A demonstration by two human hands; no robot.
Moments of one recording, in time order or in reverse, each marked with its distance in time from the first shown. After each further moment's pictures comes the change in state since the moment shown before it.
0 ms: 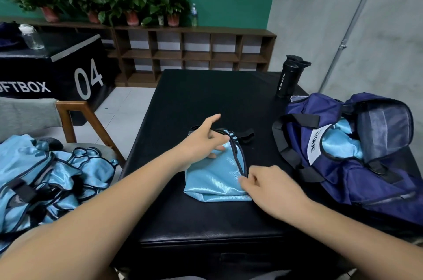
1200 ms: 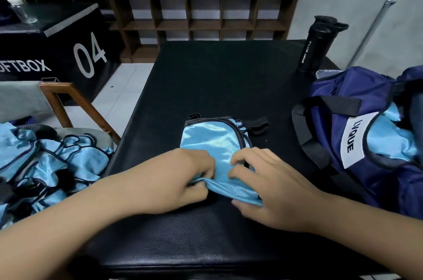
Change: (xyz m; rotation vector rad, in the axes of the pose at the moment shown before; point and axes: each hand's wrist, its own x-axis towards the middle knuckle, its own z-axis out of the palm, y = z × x) left_hand -0.071 0.014 -0.023 0.853 -0.333 0.218; right_hand 0.053 0.030 0.016 -0.161 0.112 -0.789
